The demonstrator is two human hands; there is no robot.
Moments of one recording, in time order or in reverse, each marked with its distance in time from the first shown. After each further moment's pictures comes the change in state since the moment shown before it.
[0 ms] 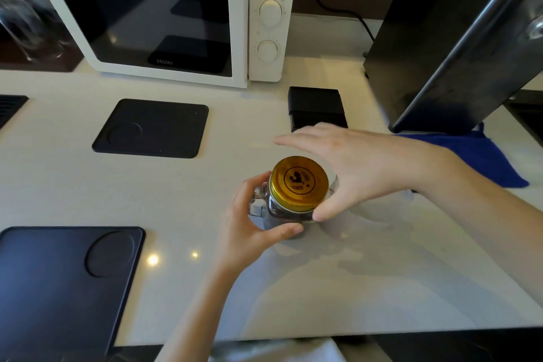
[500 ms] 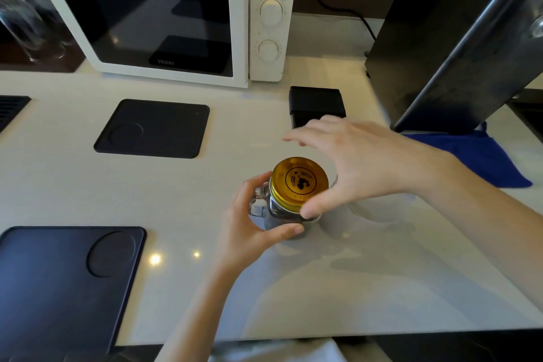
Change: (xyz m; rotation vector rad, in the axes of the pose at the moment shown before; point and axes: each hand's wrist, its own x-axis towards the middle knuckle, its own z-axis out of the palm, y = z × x) left_hand 0.000 0.001 -0.001 0.022 0.001 0.004; right_hand 0.001 0.006 0.005 -0.098 0.164 -0.020
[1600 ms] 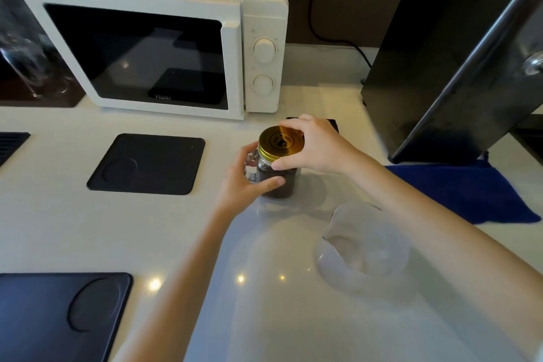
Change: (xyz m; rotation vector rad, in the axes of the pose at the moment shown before) left_hand 0.133 -0.031 -0.001 0.012 -0.042 -0.052; right_hand 0.090 0.065 0.020 0.487 0.350 0.163
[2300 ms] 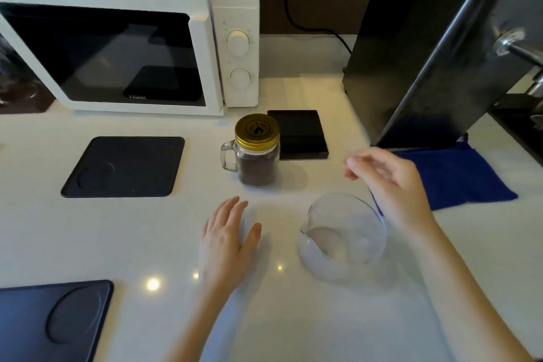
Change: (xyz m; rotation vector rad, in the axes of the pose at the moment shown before) left_hand -0.097 0.000 0.025 0.632 0.049 -0.058; right_hand -0.123 0.036 -0.015 0.531 0.484 0.219
